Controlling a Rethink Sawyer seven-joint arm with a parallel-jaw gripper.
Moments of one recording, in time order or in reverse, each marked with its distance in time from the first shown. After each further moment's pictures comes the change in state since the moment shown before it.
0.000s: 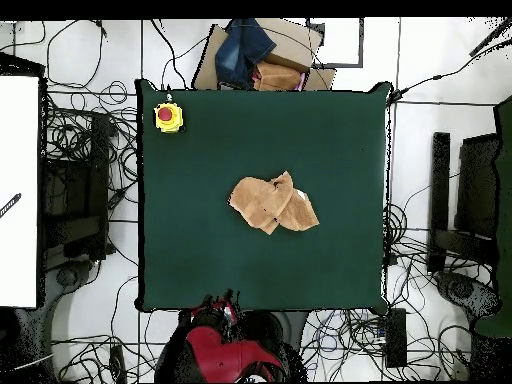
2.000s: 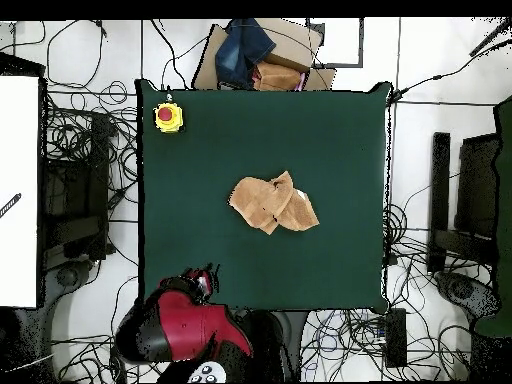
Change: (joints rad) arm 0.167 -0.050 -0.010 -0.200 0.216 0.307 0.000
